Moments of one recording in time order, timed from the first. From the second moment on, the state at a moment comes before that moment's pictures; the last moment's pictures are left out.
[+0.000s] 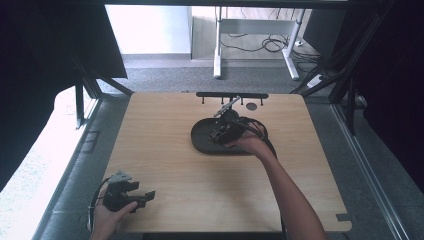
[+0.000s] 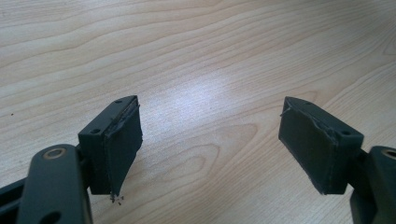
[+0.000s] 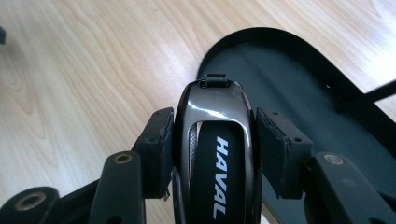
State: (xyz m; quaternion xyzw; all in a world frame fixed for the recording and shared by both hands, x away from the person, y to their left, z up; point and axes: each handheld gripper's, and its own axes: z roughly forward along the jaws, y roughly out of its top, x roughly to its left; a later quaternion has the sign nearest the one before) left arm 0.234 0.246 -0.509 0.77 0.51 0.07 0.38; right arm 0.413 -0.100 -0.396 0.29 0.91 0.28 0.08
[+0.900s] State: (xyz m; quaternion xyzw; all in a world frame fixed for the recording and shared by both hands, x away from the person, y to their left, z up) left arm 0.234 0.246 -0.510 0.77 0.51 0.07 0.38; right arm 0.443 -0.128 -0.408 0.34 0.89 0.28 0.09
